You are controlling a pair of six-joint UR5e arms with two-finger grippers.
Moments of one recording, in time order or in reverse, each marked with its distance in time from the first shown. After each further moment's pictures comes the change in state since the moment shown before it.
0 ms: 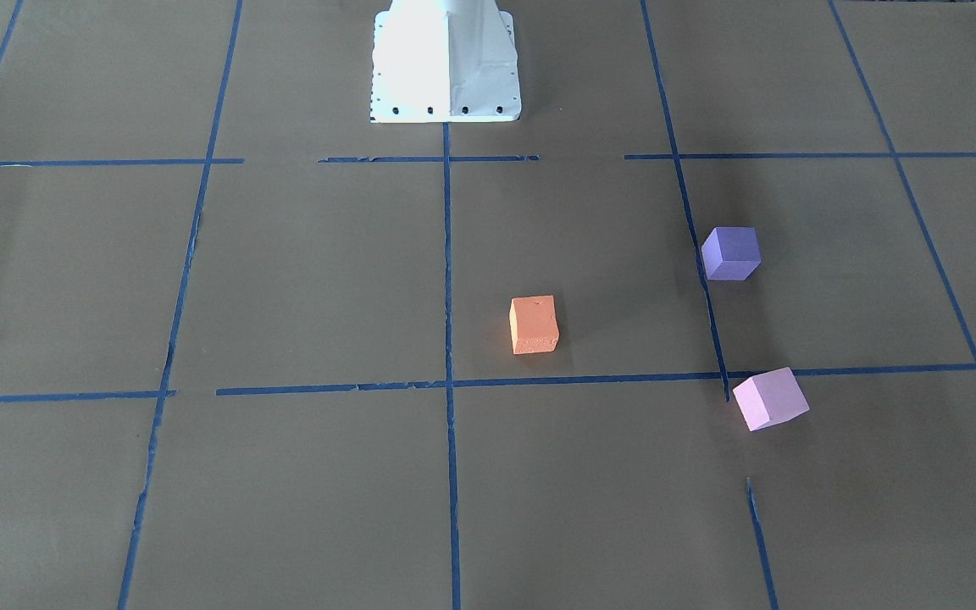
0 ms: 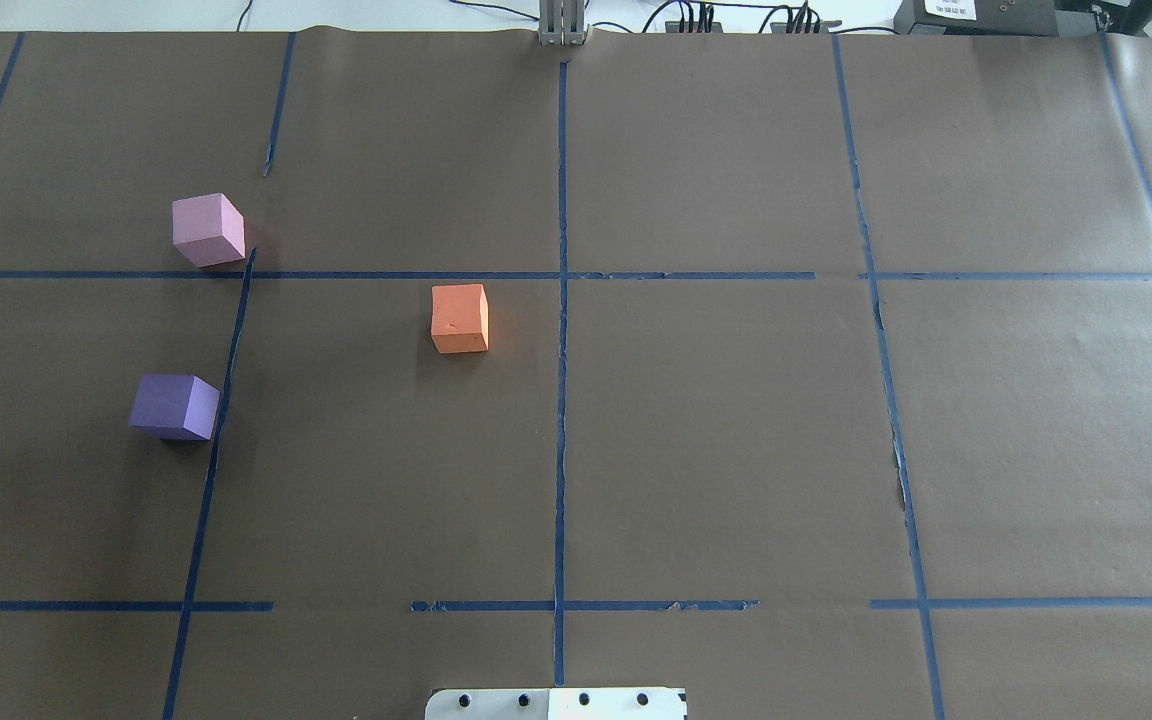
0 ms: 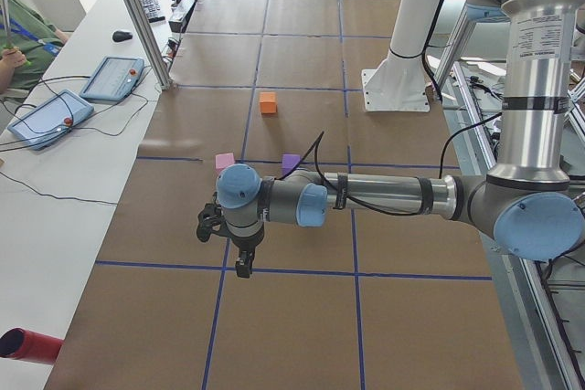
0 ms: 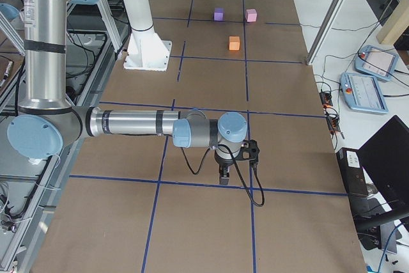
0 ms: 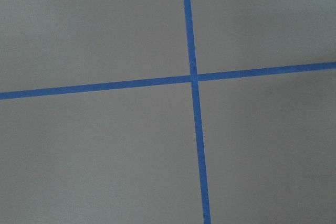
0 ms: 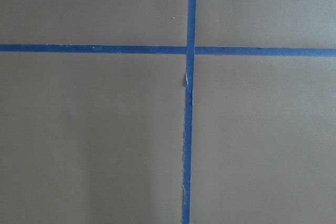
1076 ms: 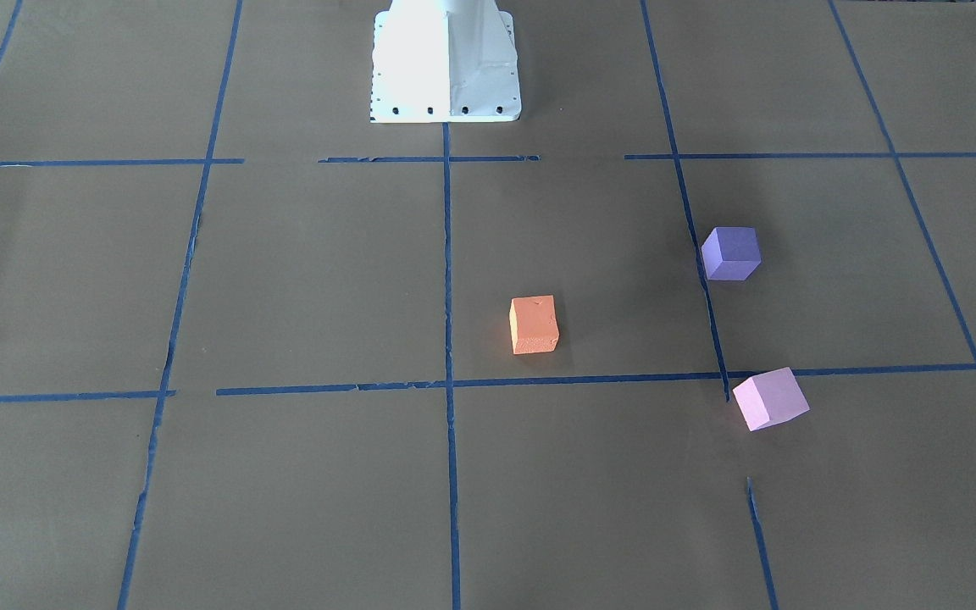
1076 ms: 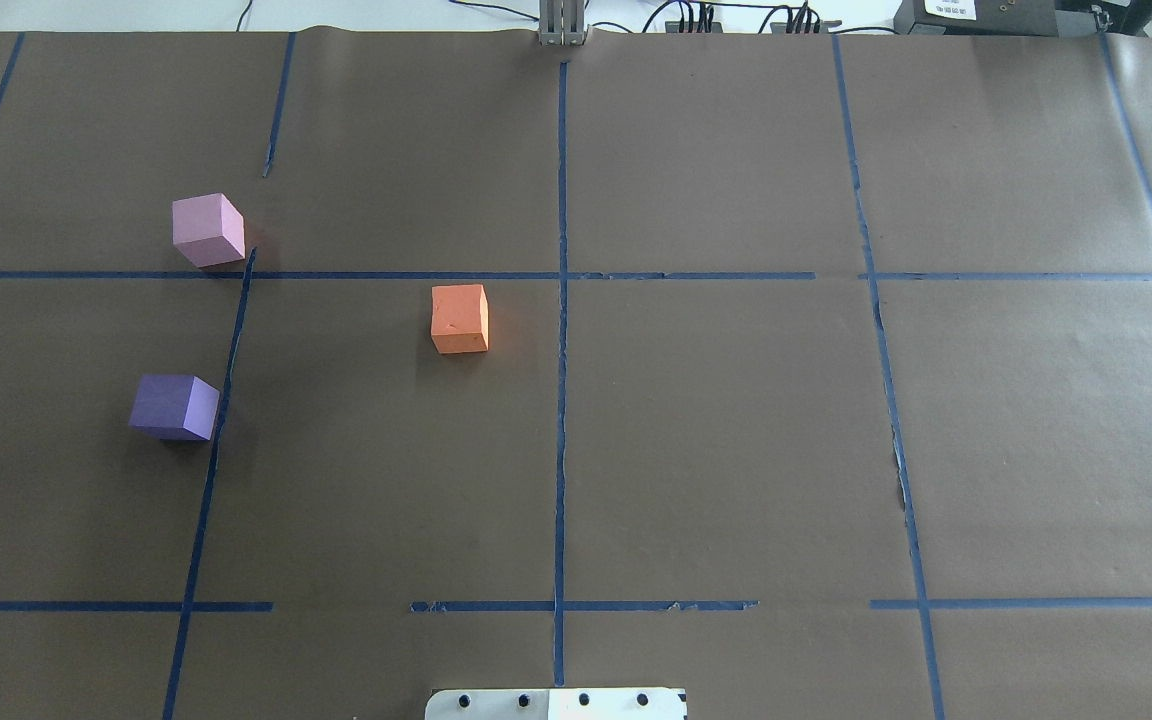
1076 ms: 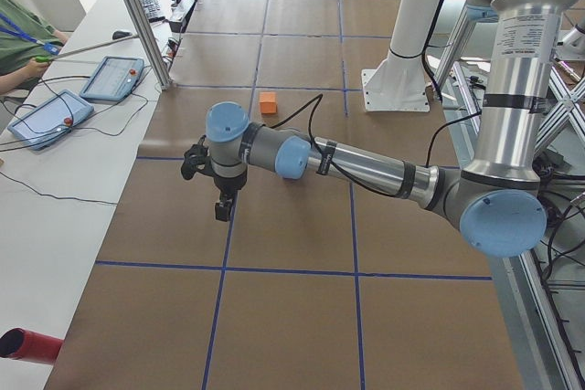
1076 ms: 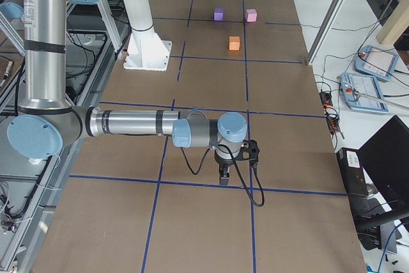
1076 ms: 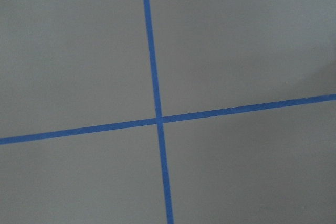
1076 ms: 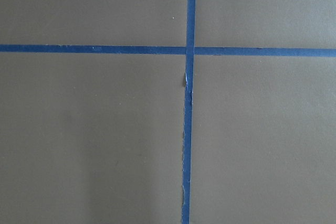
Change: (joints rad) left arm 0.112 -0.127 -0.152 0.015 0.002 -0.163; right arm 0.001 0.000 0.000 0.000 0.000 0.000
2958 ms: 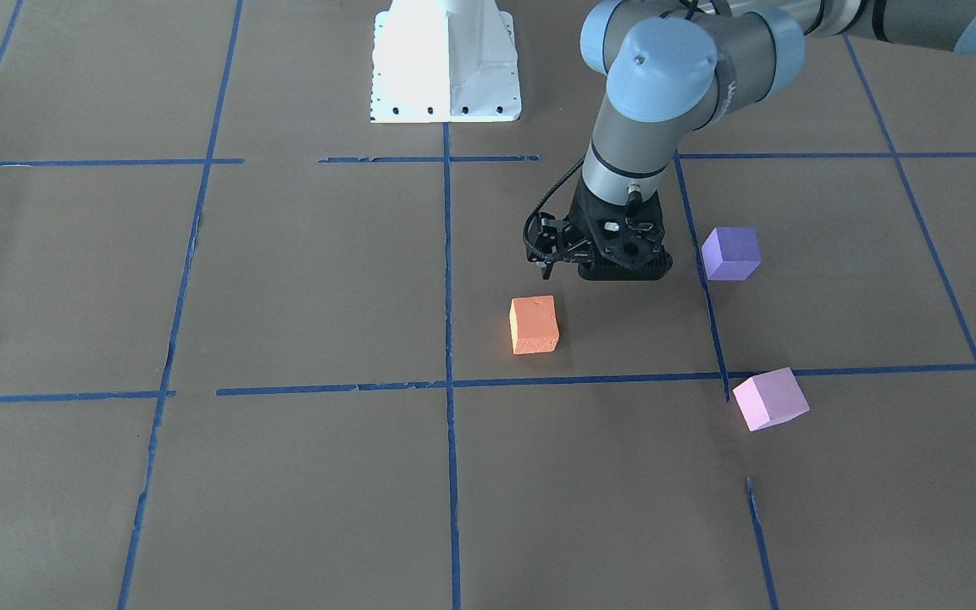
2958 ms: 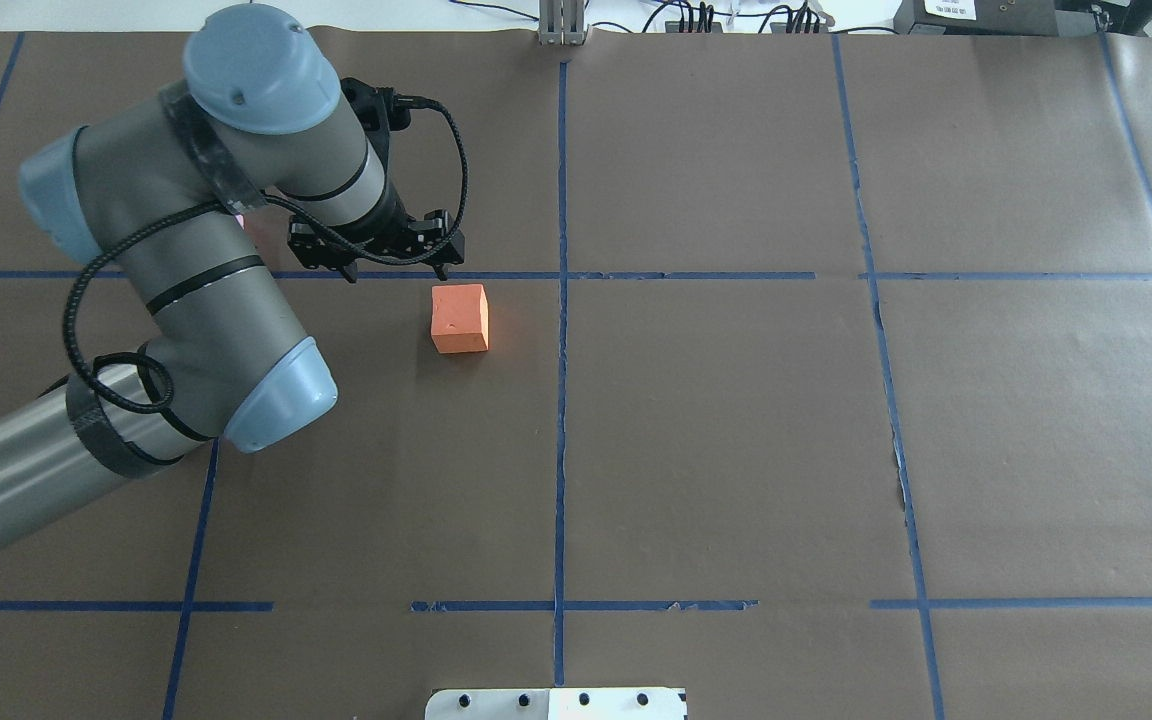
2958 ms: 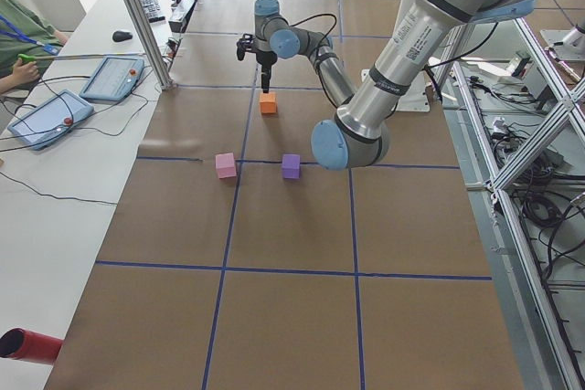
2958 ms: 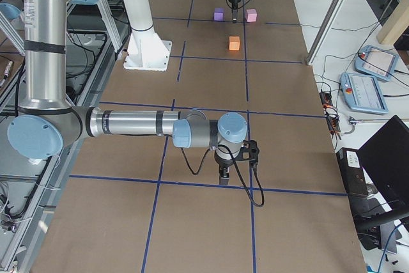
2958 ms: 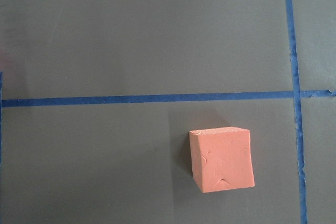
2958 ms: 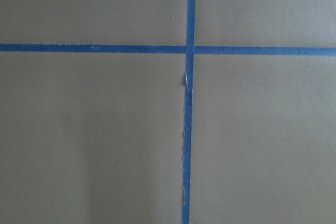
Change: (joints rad) left arm 0.702 -0.601 0.089 0.121 0.325 -0.930; right arm -0.001 0.000 0.000 0.000 0.000 0.000
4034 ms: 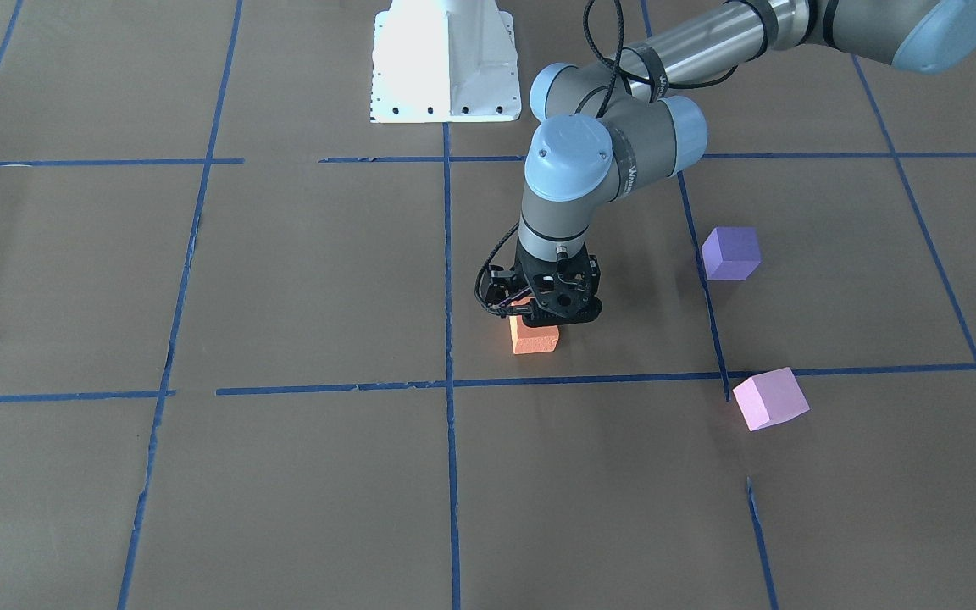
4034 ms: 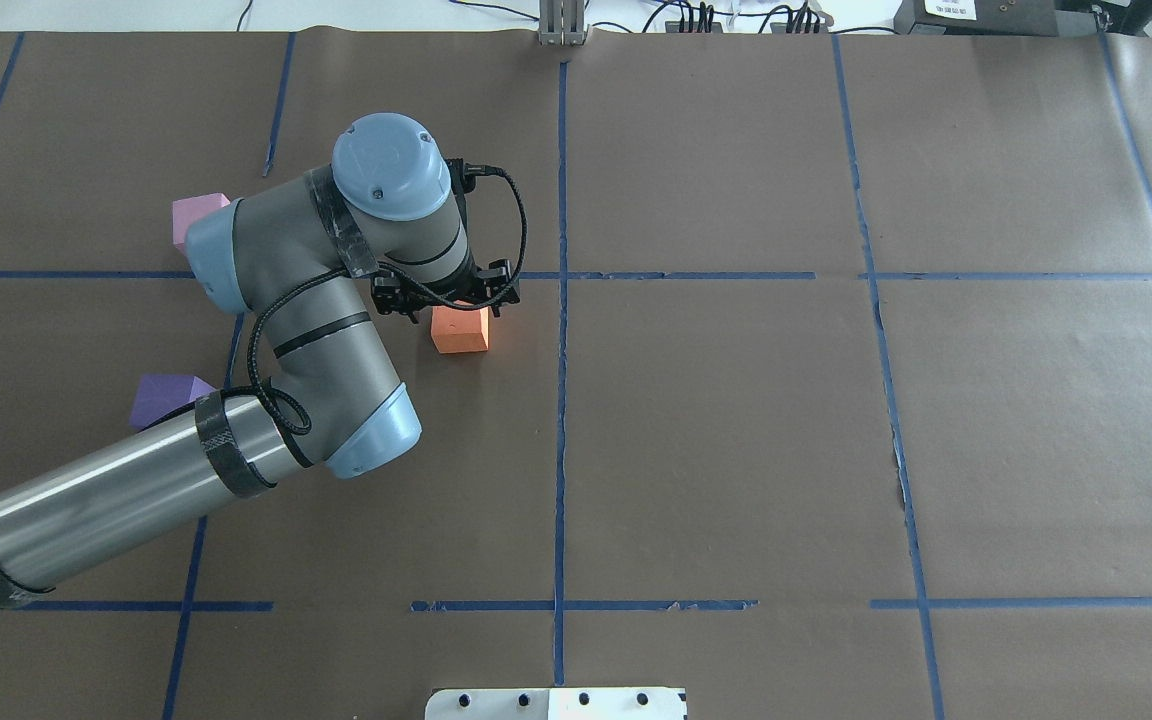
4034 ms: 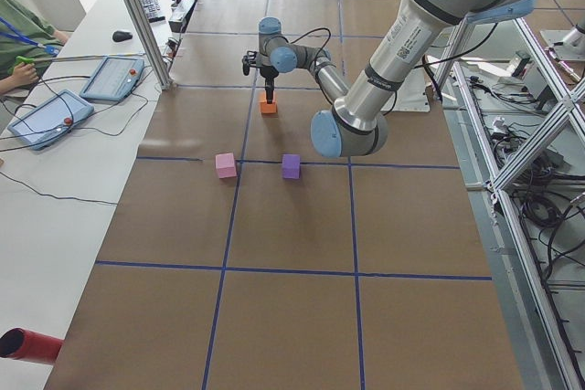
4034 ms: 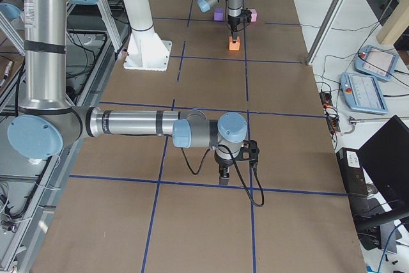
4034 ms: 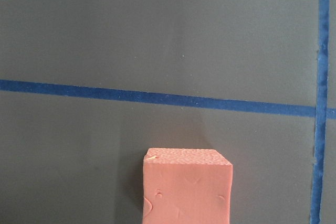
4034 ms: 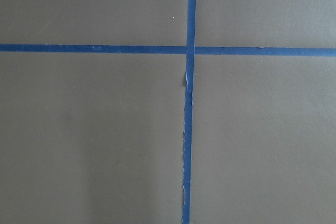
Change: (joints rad) left arm 0.093 -0.063 0.231 -0.172 0.076 -0.117; right arm 0.001 0.000 0.000 0.000 0.000 0.000
